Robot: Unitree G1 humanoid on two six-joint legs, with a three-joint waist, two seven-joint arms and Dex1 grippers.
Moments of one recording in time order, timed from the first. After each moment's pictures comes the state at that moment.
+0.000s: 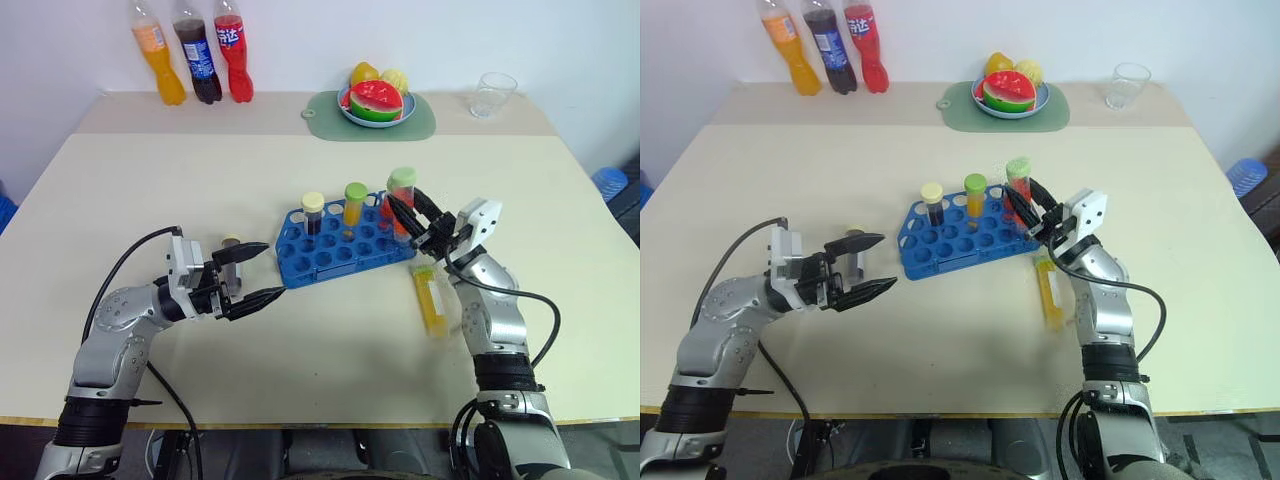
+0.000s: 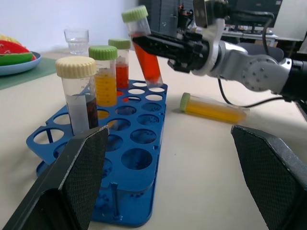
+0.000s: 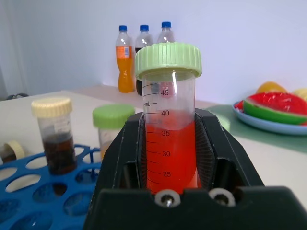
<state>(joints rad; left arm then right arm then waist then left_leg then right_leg) -0.13 0.55 0.09 -0.13 -0.58 0.12 -1.14 -0.37 -0.22 -0.16 0.20 0.30 -0.17 0.72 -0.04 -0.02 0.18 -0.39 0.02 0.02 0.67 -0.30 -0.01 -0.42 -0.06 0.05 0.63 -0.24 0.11</state>
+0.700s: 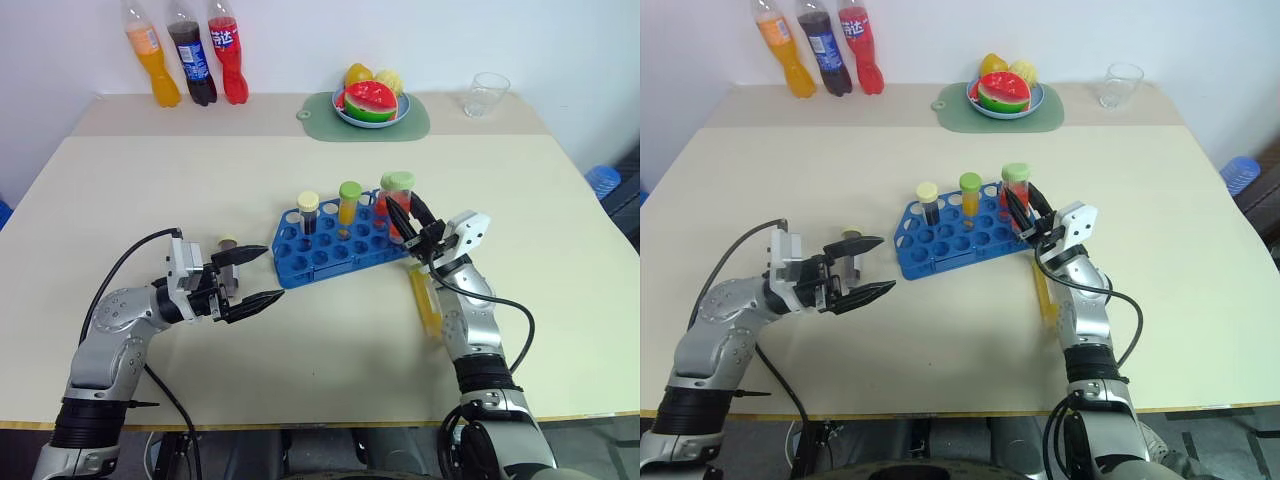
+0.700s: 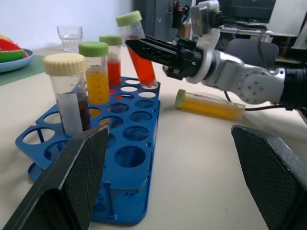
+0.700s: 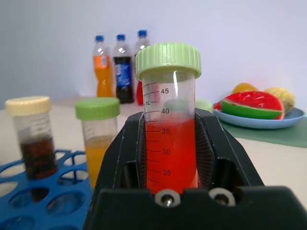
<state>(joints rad) -0.12 0.57 0.09 -0.13 -0.58 0.12 -1.15 -0.42 -0.13 -0.13 0.40 0.28 -0.40 0.61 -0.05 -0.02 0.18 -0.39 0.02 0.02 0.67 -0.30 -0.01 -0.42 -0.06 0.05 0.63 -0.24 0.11</state>
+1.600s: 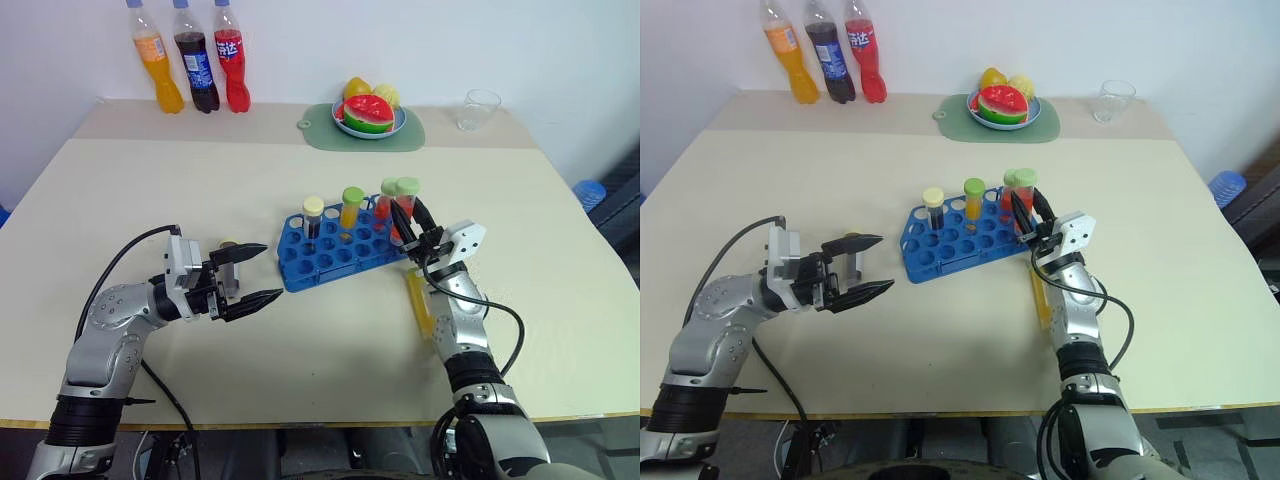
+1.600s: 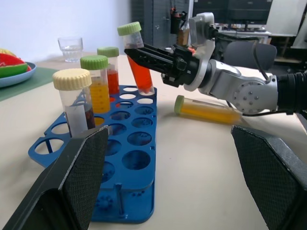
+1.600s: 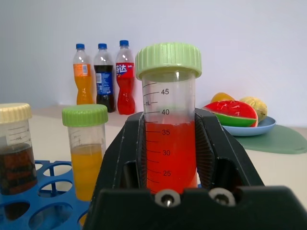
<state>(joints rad) -0.13 0.58 0.09 -0.14 -0.58 0.13 -1.15 -0.44 -0.14 -0.13 0.55 0.26 -0.54 0.57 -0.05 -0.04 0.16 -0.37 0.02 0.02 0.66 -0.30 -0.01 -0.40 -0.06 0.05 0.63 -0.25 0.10</state>
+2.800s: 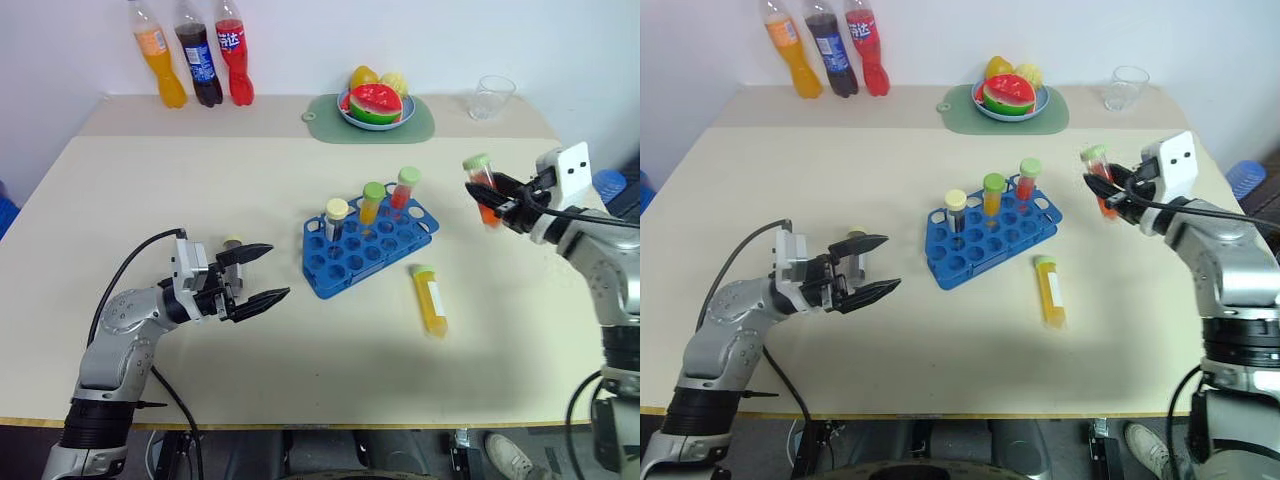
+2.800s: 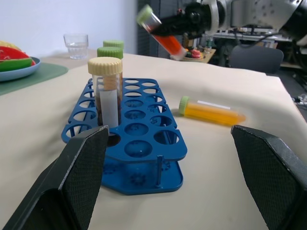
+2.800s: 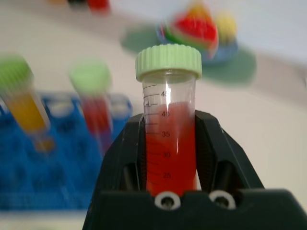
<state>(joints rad) -0.12 0.52 0.07 -0.14 -0.56 0.10 -1.13 -0.48 -0.87 -0.18 0.07 0.46 0.69 0.67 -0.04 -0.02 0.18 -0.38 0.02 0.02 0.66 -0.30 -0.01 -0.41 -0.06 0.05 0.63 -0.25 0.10</state>
